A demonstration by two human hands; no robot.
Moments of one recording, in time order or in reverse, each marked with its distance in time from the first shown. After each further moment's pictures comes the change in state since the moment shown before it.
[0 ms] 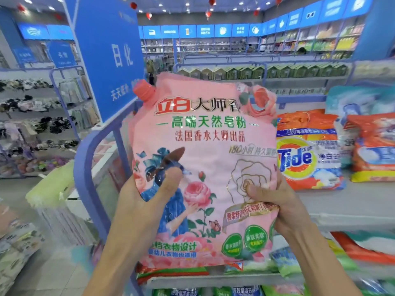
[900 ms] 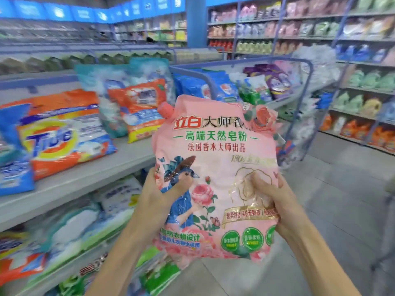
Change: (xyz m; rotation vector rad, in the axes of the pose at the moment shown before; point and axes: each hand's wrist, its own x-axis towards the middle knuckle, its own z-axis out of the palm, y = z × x) left_hand -0.257 0.061 0.415 -0.257 -0.844 -0.161; right_hand -0.428 -0.208 -0.272 -0.175 0.872 -0.257
